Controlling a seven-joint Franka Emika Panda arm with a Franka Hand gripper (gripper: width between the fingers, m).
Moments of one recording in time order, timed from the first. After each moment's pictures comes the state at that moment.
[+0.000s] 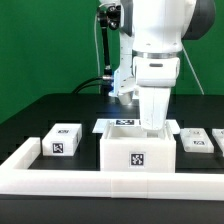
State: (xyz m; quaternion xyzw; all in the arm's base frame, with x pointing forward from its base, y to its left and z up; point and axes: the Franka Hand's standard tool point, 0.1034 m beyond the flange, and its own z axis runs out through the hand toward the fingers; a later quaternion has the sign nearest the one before) arm 0.478 0.030 0.026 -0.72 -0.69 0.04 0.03
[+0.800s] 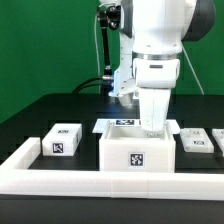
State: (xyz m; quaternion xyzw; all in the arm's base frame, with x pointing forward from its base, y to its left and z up) arm 0.478 0.029 0.025 -0.72 -0.69 0.04 0.03
